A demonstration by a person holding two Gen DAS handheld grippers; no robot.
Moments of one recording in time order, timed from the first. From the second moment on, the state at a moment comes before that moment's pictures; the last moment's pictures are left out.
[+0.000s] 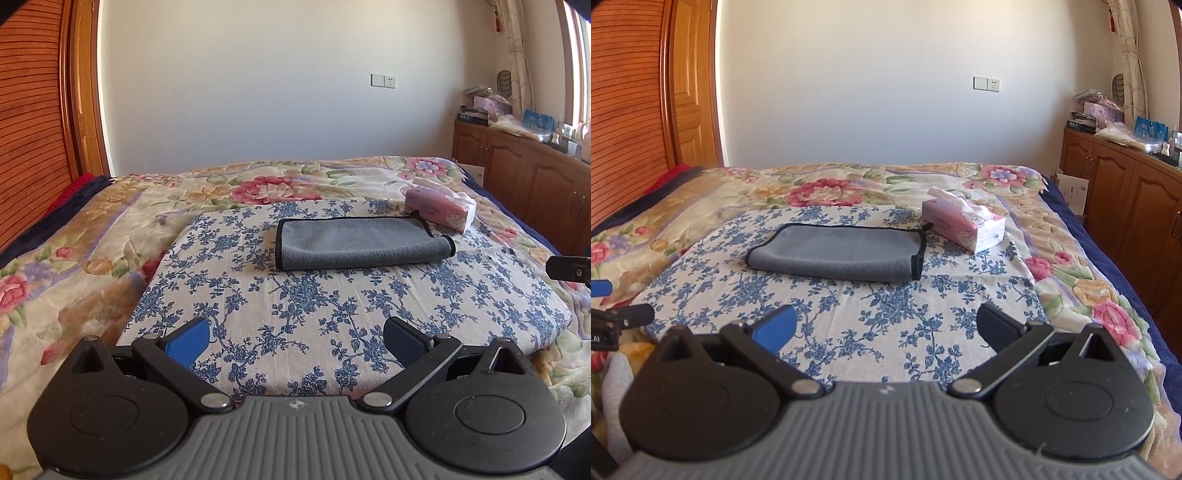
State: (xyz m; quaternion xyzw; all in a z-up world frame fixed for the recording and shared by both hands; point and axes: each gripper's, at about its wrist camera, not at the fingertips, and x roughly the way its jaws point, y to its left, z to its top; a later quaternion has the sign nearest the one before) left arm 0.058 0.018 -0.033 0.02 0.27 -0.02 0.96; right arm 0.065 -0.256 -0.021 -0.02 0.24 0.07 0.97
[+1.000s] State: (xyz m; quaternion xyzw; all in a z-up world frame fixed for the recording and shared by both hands) left arm 0.050 0.016 -0.018 0.03 0.20 -0.01 0.98; right arm 0.056 -0.257 -0.012 -0.02 0.17 0.06 0.98
